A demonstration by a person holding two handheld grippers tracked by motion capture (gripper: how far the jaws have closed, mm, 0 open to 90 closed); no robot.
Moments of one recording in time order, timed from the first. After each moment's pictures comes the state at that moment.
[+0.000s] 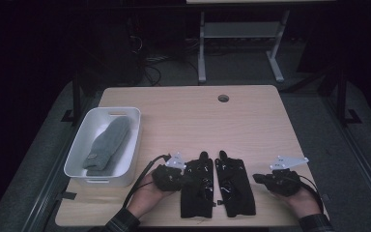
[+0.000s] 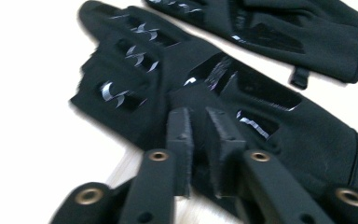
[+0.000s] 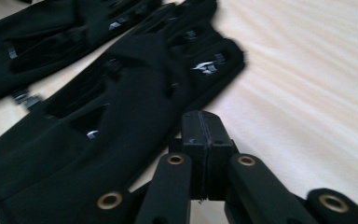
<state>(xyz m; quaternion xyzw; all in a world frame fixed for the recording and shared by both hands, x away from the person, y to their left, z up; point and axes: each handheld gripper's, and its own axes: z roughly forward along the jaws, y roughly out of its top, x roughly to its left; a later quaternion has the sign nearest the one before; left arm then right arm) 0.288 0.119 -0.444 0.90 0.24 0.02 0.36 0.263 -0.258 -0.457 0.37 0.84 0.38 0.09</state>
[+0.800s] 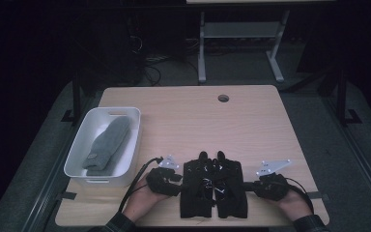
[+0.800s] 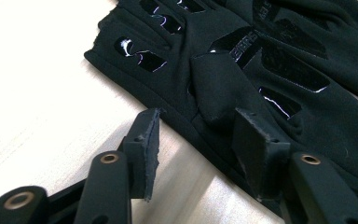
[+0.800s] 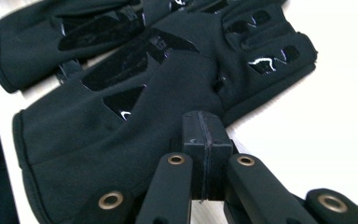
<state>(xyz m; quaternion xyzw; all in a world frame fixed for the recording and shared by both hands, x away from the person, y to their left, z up) 0.287 0.128 -0.459 0.89 0.30 0.00 0.35 0.260 -0.229 -0.462 0.32 0.87 0.37 0.04</state>
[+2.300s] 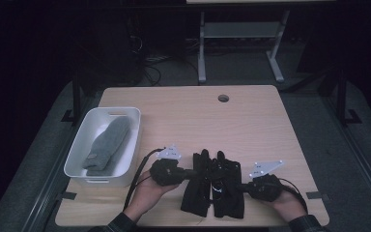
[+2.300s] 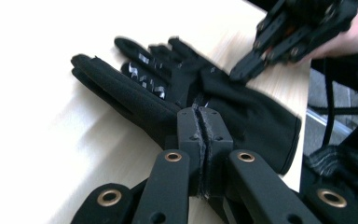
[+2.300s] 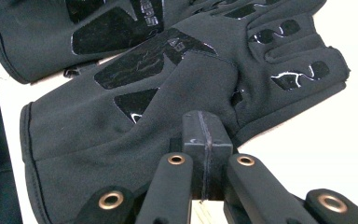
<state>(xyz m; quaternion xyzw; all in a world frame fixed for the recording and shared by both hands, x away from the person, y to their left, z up) 0.291 0.114 -0.413 0.85 0.26 -0.03 0.46 0.260 -0.212 -0.464 0.30 0.88 0.36 0.04</state>
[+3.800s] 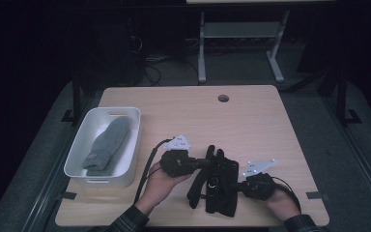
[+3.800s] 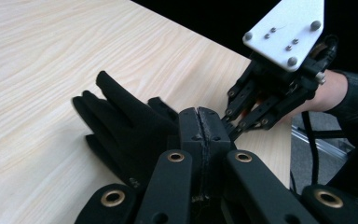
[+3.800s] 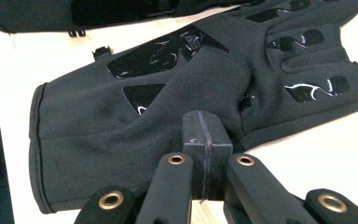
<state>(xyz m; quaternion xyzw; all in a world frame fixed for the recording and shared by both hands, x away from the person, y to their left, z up) 0.301 0.082 -0.391 0.83 0.24 -0.02 0.50 0.266 -0.194 -0.466 0.29 0.88 0.37 0.03</state>
